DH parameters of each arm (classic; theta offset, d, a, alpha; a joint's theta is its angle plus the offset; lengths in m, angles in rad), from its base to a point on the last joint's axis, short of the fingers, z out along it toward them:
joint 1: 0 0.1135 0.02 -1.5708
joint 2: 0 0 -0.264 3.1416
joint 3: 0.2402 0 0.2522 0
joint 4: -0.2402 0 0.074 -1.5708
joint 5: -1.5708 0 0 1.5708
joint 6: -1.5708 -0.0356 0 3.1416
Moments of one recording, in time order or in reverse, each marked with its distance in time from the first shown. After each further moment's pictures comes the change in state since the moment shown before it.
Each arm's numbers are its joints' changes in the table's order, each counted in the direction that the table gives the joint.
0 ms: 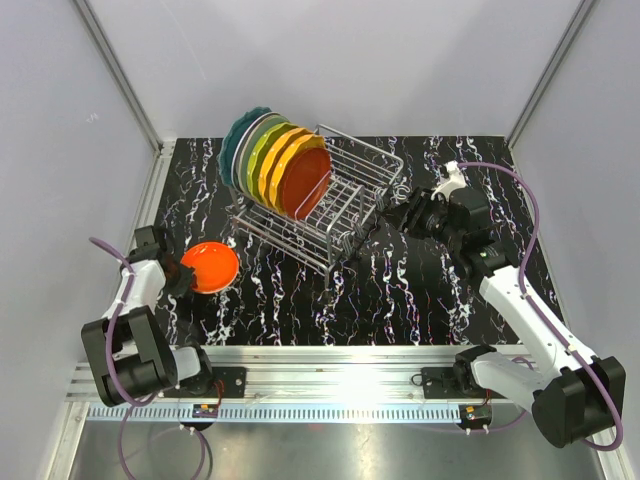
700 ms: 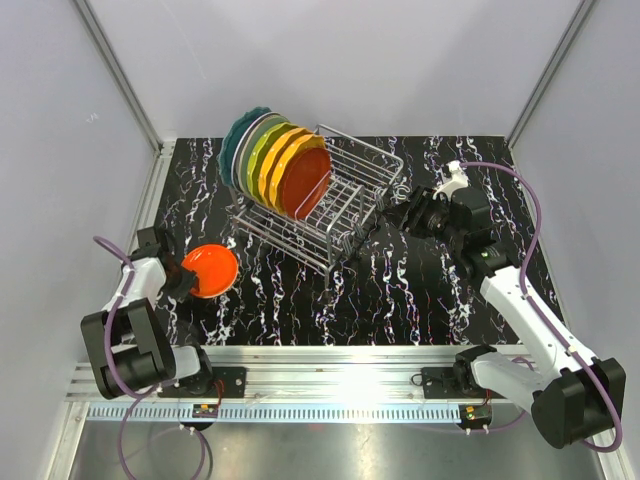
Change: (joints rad) left arm 0.000 0.024 0.000 -0.031 0.009 -0.026; right arm -0.011 -0.005 0.000 0.000 -0.001 0.000
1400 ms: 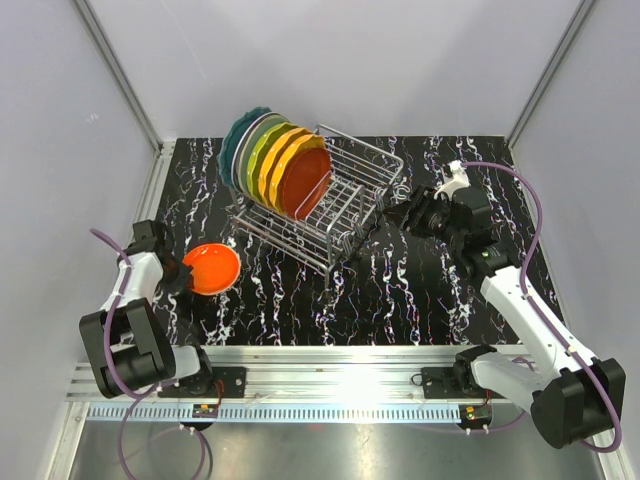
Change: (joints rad) left arm 0.000 0.013 0.063 -0.039 0.003 -0.049; right arm -0.007 0.000 0.000 0.000 -0.001 0.000
